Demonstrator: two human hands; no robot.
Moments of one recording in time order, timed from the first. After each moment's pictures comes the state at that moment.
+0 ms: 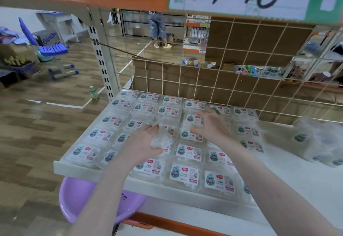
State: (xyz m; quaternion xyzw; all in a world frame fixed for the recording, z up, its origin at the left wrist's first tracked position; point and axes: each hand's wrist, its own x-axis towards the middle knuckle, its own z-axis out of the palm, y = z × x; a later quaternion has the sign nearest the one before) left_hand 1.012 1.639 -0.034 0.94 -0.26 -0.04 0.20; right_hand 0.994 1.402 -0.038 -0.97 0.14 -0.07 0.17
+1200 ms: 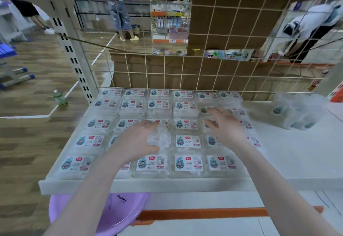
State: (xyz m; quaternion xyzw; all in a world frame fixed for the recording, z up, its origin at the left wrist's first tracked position) left_hand 1.029 1.651 -0.021 0.90 -0.40 -0.08 0.14; right_hand 0.931 1.396 -0.048 -0.96 0.18 -0.15 0.12
